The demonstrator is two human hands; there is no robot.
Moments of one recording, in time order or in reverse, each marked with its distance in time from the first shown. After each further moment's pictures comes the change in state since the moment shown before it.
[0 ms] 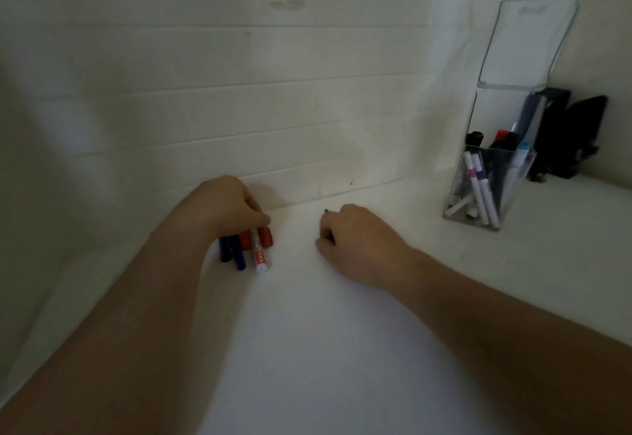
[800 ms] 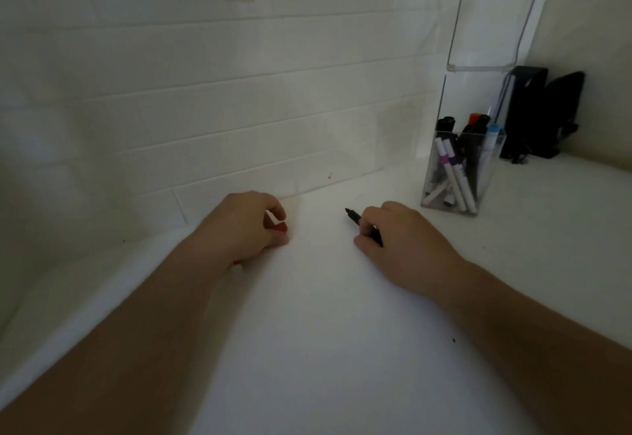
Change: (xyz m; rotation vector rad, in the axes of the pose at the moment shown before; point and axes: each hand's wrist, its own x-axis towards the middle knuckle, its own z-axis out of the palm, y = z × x) left_hand -0.008 0.036 0.047 0.059 0.044 0.230; right_hand -0.058 0.069 -0.016 0.144 0.133 0.148
